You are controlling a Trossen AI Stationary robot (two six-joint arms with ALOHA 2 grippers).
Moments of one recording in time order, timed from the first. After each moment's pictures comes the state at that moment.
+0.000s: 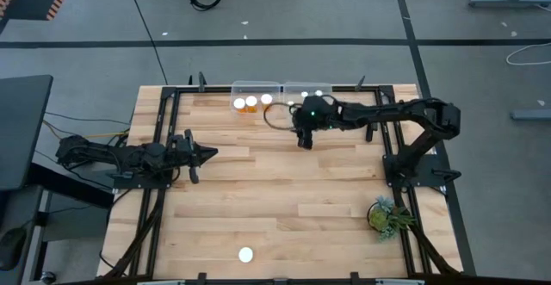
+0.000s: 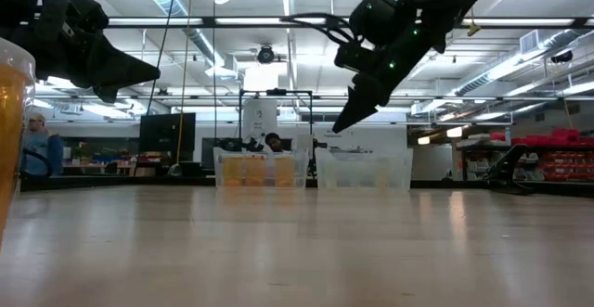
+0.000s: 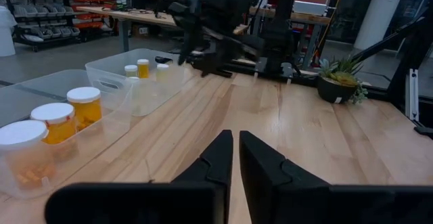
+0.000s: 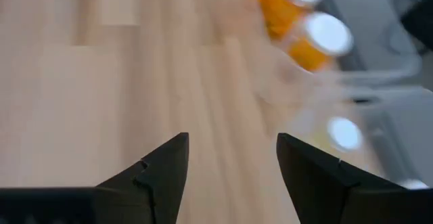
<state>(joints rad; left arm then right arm) -0.15 0.17 0.01 0.08 -0.42 -0.17 -0.32 1.57 0.96 -0.14 0.06 -0.23</state>
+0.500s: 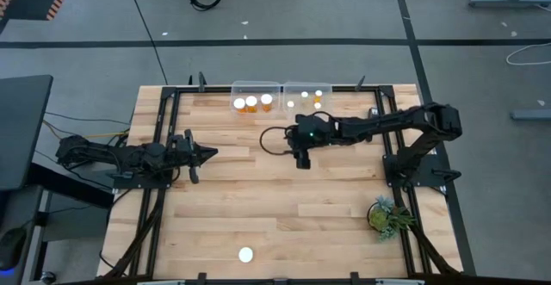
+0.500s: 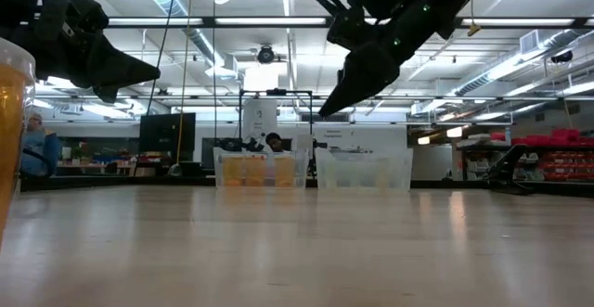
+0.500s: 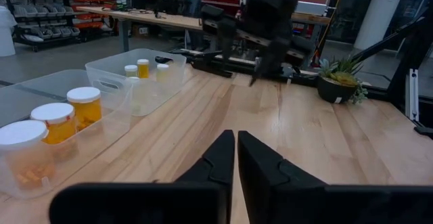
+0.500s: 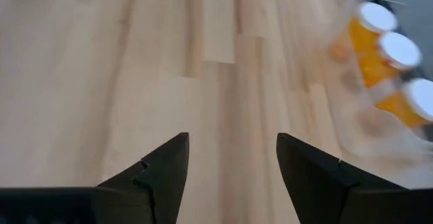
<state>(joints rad) -0.15 0.17 0.01 0.08 -0.42 -0.17 -0.12 1.57 0.96 -0.10 0.03 -0.20</state>
